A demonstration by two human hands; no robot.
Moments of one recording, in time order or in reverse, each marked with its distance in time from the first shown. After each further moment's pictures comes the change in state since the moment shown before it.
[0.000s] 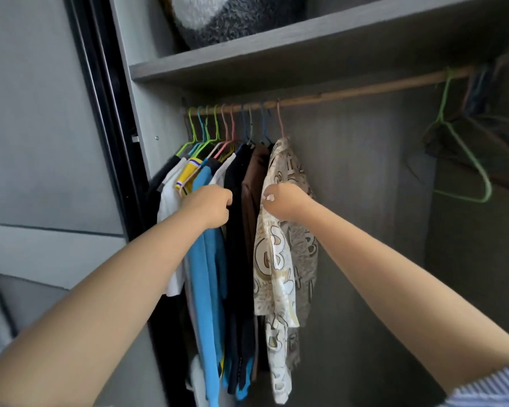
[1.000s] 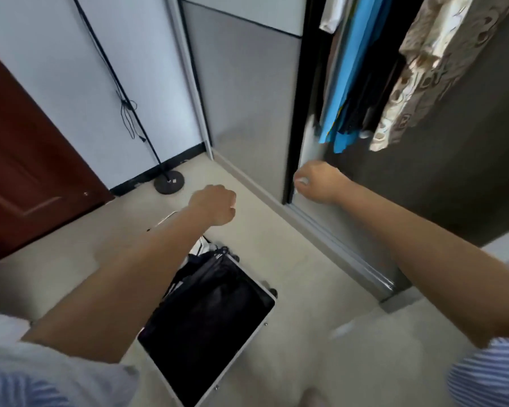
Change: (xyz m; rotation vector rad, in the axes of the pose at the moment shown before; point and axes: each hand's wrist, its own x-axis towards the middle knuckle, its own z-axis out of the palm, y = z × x) left_hand -0.577 0.008 0.123 -0.100 -0.647 -0.464; right_hand -0.424 -0.089 0.212 -0.054 -0.567 -0.455
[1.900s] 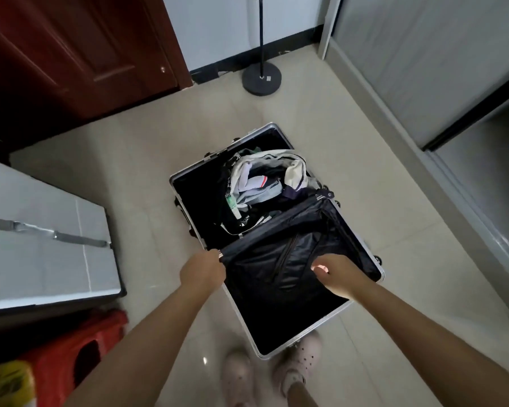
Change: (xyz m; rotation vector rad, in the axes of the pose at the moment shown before) left_hand -0.070 -0.355 0.378 -0.435 -0.324 -0.681; right_hand 0.085 -0.266 0.413 0.239 -0.689 0.022
